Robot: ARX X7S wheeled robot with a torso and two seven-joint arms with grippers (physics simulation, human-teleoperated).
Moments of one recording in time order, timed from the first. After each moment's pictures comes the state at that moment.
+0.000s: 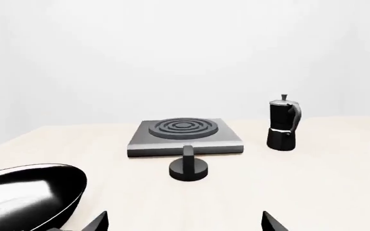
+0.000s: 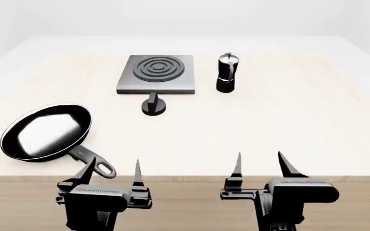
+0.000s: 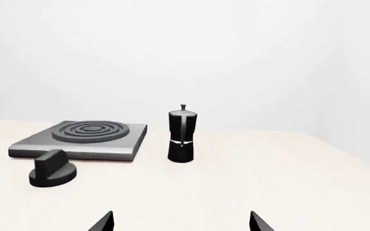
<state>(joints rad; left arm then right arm) 0.05 -0.10 0.09 0.31 -0.07 -0.11 -0.06 -0.01 0.08 -0.09 -0.32 0.01 0.16 0.13</state>
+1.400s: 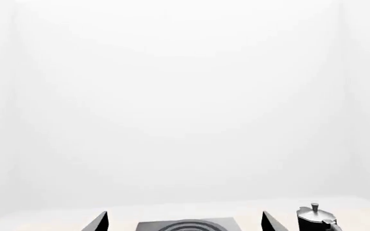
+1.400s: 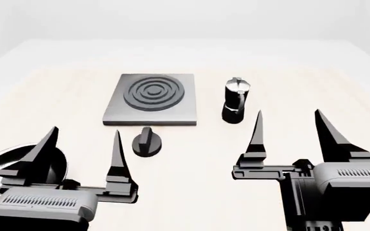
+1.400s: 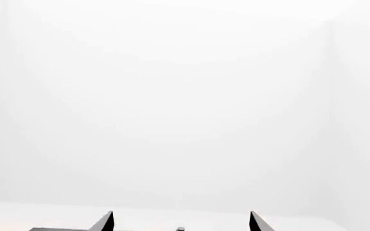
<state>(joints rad) 0.08 -0.20 0.09 0.91 -0.13 -0.41 -0.17 0.08 0.17 -0.13 -0.93 0.04 0.58 0.23</state>
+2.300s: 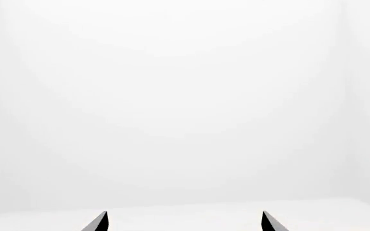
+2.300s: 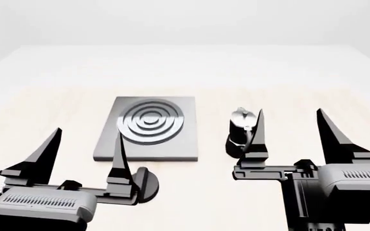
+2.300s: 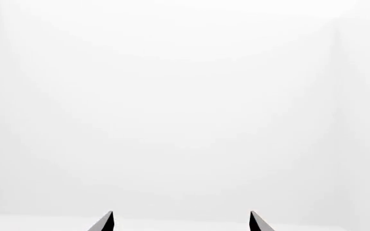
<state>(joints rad) 0.08 -0.23 0.10 0.91 -0.19 -0.42 -0.20 0.08 0.21 -0.14 -0.95 0.10 0.58 0.28</state>
